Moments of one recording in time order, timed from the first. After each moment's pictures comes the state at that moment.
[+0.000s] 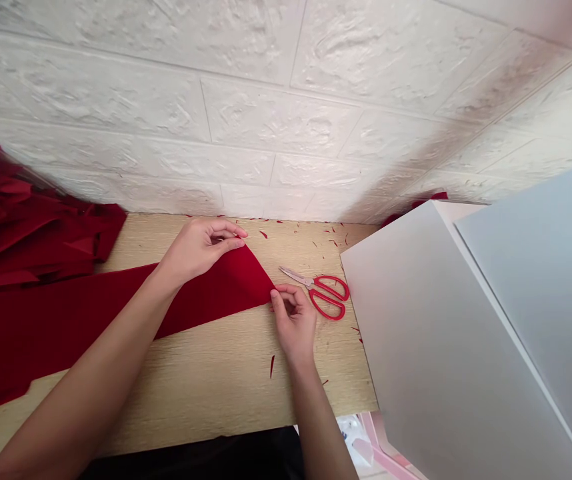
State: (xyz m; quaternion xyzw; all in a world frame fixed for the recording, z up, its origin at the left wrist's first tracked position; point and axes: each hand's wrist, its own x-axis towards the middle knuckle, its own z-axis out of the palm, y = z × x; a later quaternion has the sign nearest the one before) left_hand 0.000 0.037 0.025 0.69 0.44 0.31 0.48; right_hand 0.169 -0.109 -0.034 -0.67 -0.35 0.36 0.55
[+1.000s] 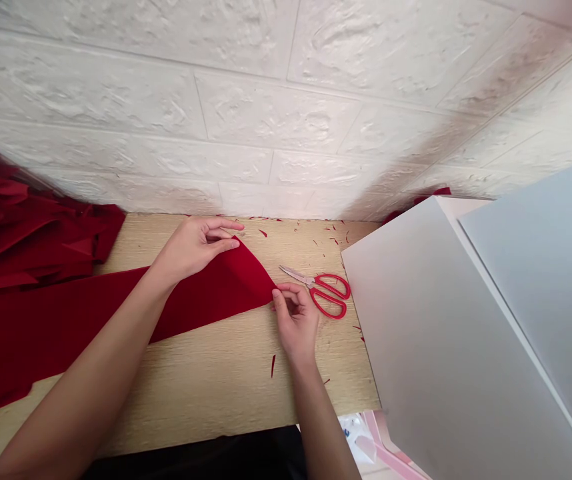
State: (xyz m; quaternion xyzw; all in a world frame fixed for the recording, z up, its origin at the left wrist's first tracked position) left_hand -0.006 0.038 0.030 0.68 0.47 0.26 0.50; right_hand 0.169 -0.110 -0.034 -0.66 -0.36 0.34 0.57
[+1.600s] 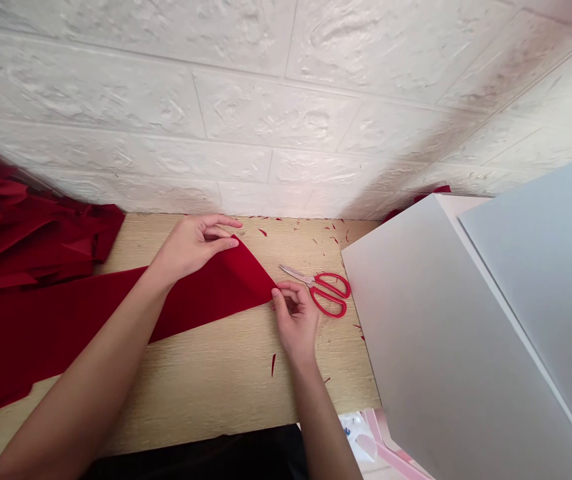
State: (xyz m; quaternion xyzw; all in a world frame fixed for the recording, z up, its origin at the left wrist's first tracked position) left_hand -0.008 0.038 0.030 0.67 0.48 0.27 0.50; right_hand 0.168 -0.110 -0.034 -0.66 -0.36 0.34 0.57
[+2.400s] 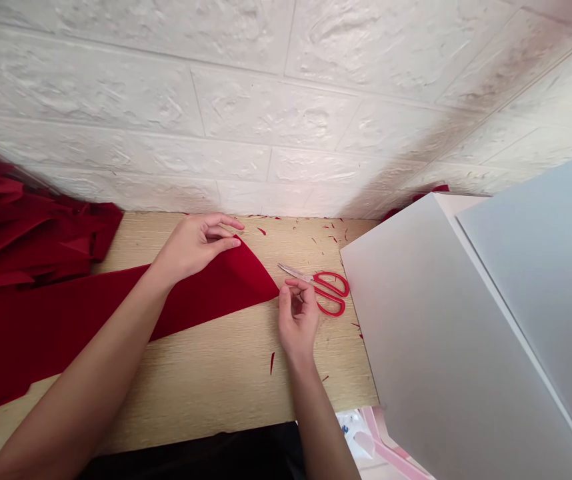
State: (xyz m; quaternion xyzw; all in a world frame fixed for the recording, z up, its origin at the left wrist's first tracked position) left_hand -0.003 0.035 0.032 0.69 0.45 0.27 0.49; right_hand 0.168 -0.112 -0.029 -0.68 -0.38 0.26 0.57
